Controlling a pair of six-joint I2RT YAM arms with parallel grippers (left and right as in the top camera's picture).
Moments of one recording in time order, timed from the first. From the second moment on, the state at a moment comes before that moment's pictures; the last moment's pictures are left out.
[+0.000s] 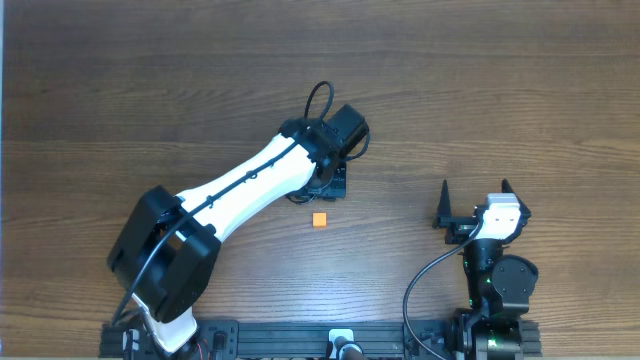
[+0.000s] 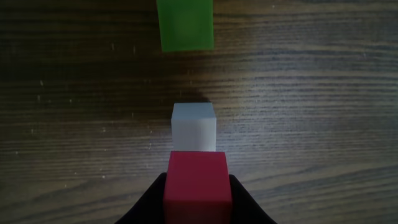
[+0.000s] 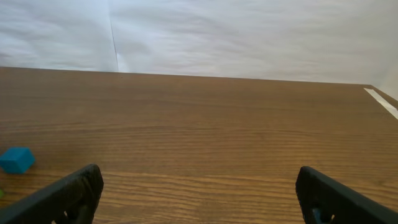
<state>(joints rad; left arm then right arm) -0.75 1.90 1.39 -0.97 -0.02 -0.70 -0.07 0.01 0.01 -0.07 -0.05 -0.05</state>
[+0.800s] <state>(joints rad) -0.73 1.95 1.39 -0.94 -0.02 -0.70 -0.07 0.01 0.01 -0.07 -0.05 -0.05</state>
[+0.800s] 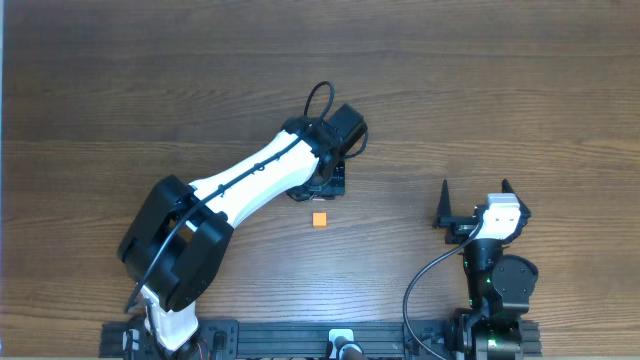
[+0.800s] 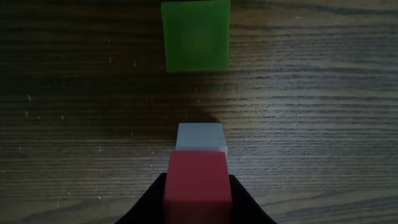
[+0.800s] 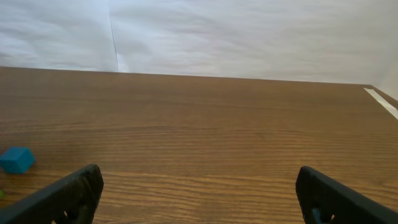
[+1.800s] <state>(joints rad) -0.73 1.95 1.39 -0.94 -0.02 -0.70 -0.07 0.01 0.01 -0.07 -0.05 -0.05</state>
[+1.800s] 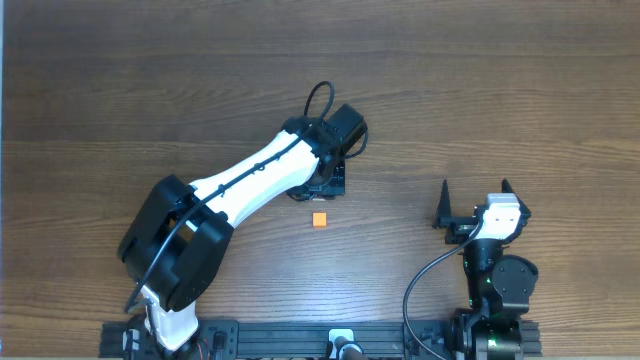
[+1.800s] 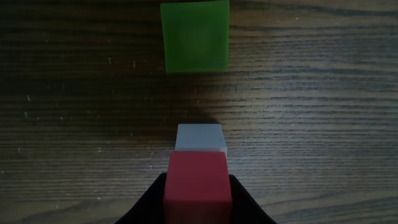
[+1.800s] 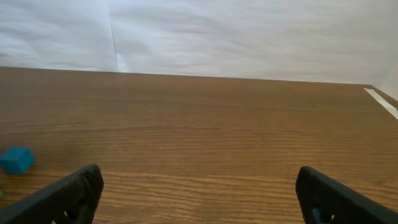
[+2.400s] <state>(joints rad) -0.73 1.95 1.39 -0.94 -0.02 -0.70 -0.07 0.01 0.01 -0.07 -0.05 -0.05</state>
